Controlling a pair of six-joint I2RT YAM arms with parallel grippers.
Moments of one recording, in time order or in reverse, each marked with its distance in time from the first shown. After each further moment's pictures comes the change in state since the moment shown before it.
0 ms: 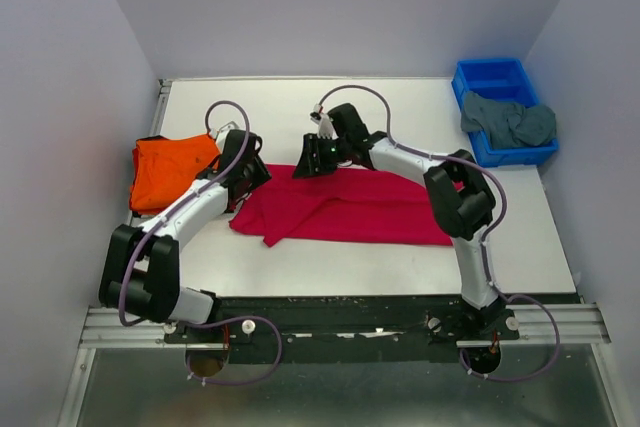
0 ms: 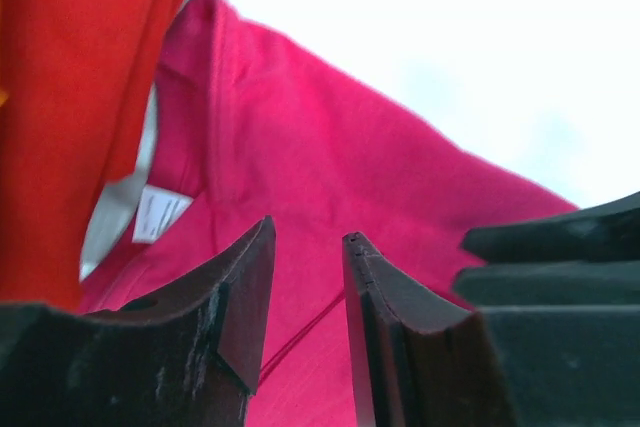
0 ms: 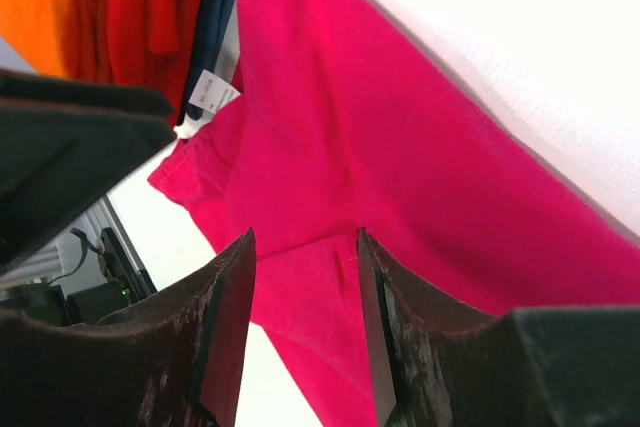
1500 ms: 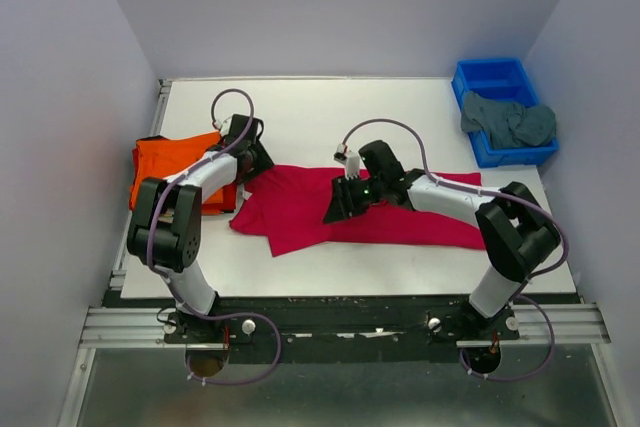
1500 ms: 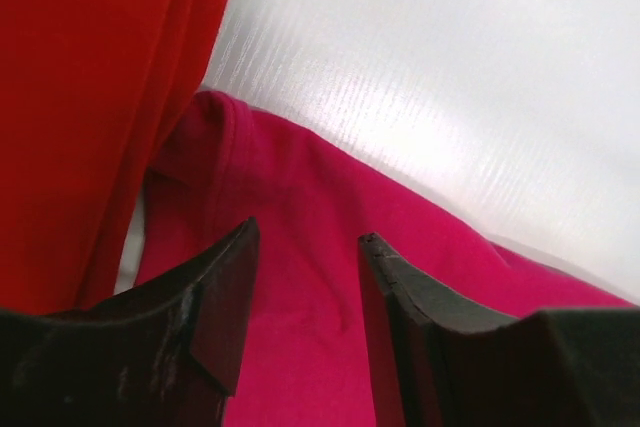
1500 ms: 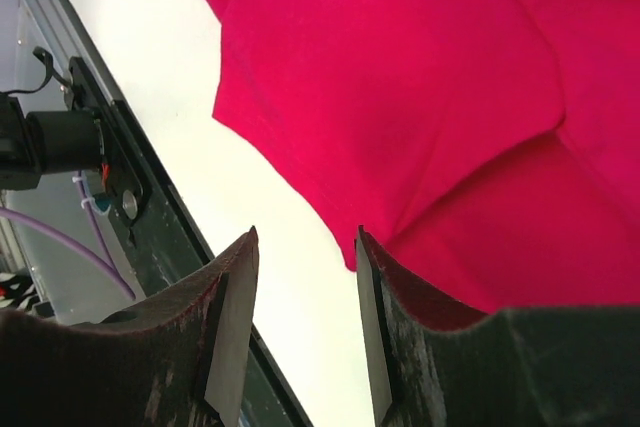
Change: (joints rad) left arm 0.078 0.379 0.237 0.000 0.068 0.013; right arm 0.028 -0.435 -0.594 0.053 -0.061 -0.143
